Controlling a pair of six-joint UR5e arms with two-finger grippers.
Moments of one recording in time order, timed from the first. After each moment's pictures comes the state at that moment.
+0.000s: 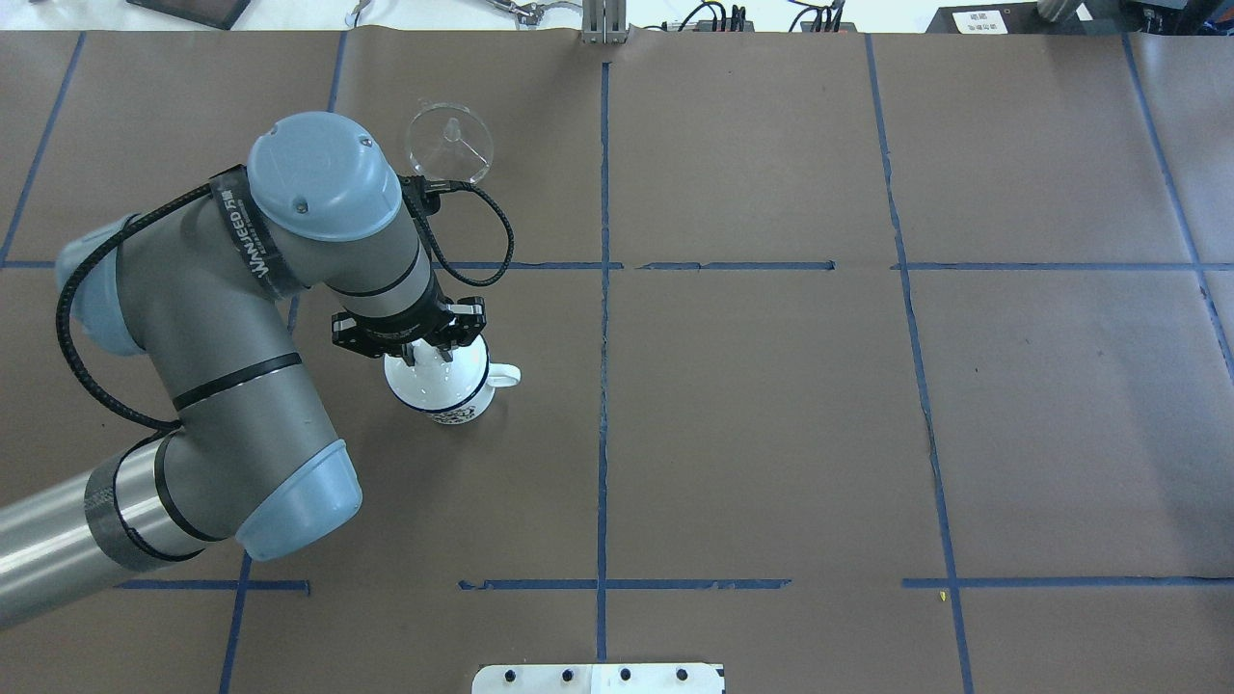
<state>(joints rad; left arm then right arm) -0.62 -2.19 -1.88 -1.30 -1.96 -1.26 1.61 -1.69 1.82 -1.72 2.37 -0.01</state>
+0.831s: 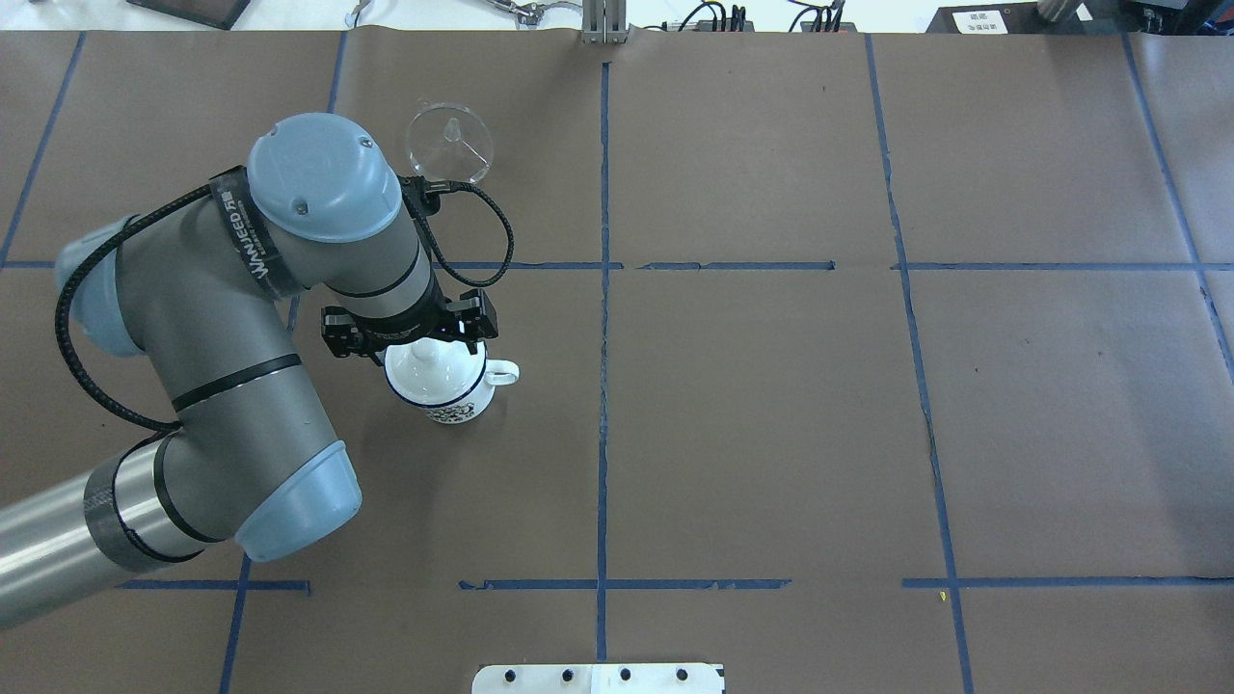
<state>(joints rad) -0.62 -2.19 -1.89 -1.30 -1.96 -1.26 1.61 -1.69 1.82 -1.72 2.37 -0.01</state>
